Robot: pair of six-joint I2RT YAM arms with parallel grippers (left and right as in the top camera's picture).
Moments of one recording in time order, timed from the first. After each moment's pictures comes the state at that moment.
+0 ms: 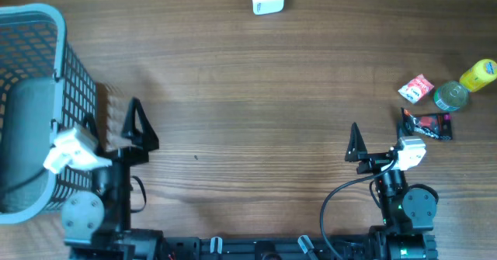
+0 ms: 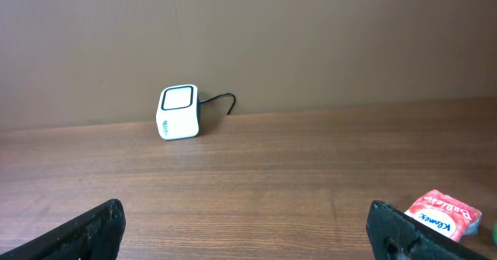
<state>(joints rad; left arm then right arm) -0.09 0.27 0.52 -0.23 -0.20 -0.43 0.01 0.01 0.01 0.00 -0.08 0.11</state>
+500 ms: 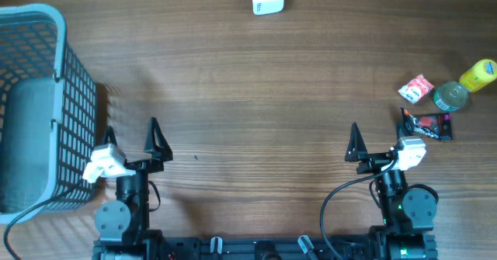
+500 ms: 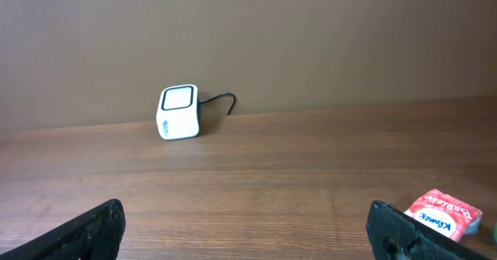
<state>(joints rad) -0.04 0.01 0.08 0.00 -0.14 -0.33 0.01 0.01 0.01 0.00 -0.08 0.12</state>
